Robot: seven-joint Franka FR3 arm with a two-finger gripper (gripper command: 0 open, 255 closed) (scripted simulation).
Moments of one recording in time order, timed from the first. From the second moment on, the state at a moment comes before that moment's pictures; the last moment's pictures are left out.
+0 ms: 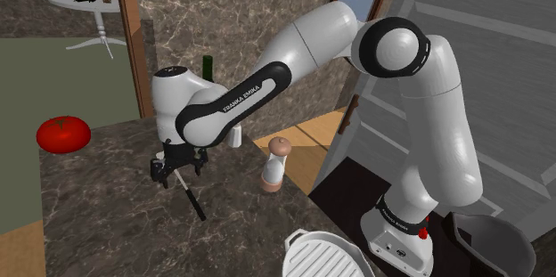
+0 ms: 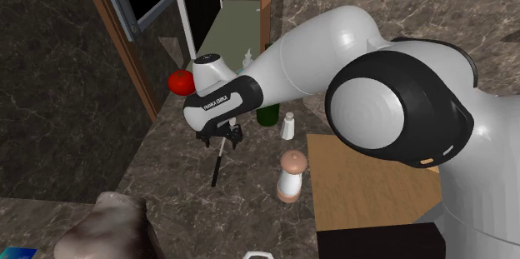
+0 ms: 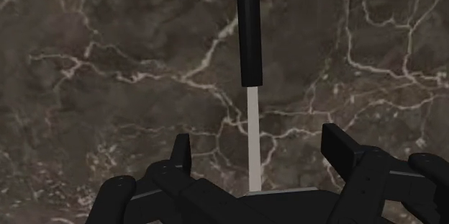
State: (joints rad) arm 0.31 0.64 0.36 -1.73 -0.22 2.28 0.91
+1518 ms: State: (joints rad) arm 0.29 0.54 0.39 -1.71 -0.19 2.17 0.89
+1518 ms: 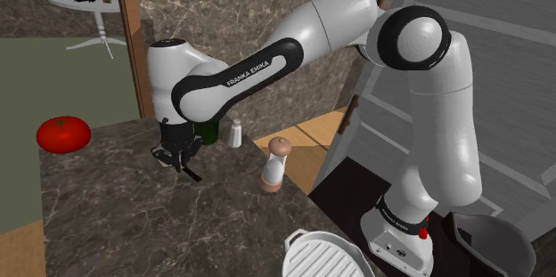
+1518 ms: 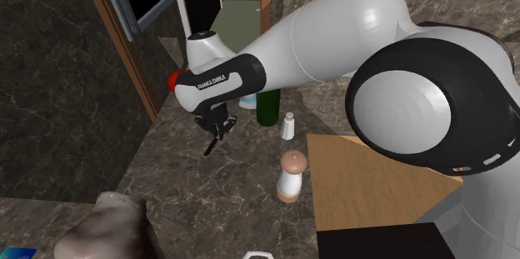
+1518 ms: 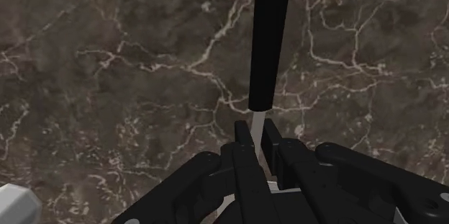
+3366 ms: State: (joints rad) arm 0.47 0.22 0.58 -2.10 -0.07 2.26 1.23
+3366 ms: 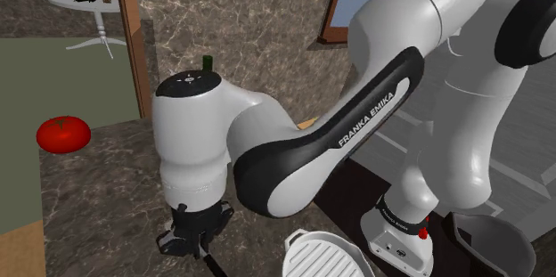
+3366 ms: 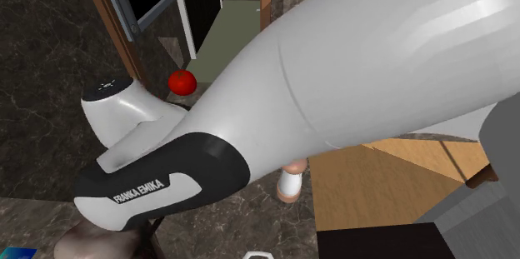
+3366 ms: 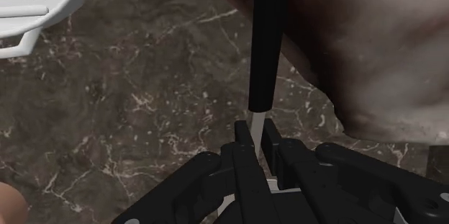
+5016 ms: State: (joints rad) arm 0.90 0.36 0.72 -1.98 -0.21 2.25 1.87
